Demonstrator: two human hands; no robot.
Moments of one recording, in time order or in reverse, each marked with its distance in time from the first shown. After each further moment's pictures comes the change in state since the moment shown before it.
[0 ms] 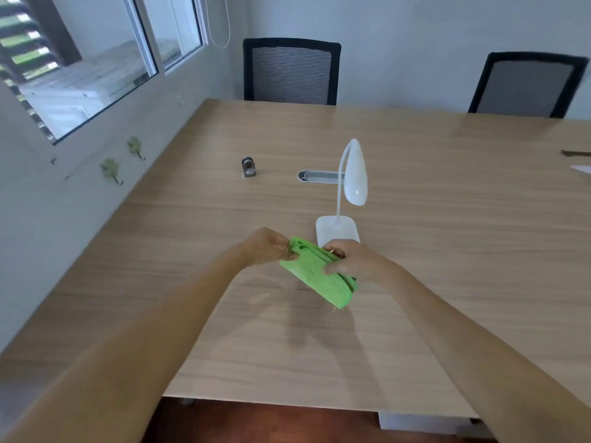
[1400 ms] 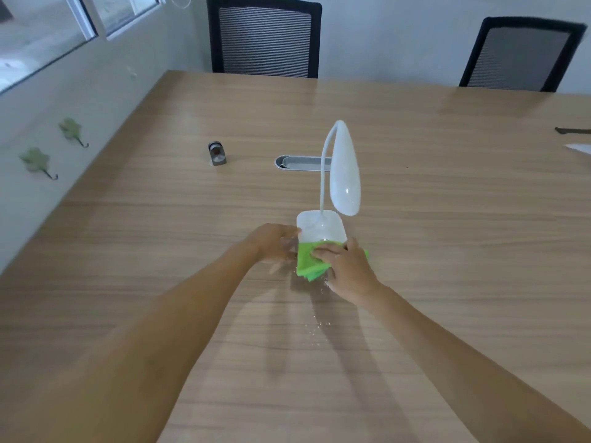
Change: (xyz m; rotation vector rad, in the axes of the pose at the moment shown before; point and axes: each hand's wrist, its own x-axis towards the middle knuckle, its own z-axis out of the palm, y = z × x) left_hand 0.100 -0.001 0.042 0.421 -0.058 0.042; right_hand 0.033 0.059 0.020 -0.567 0.340 -0.151
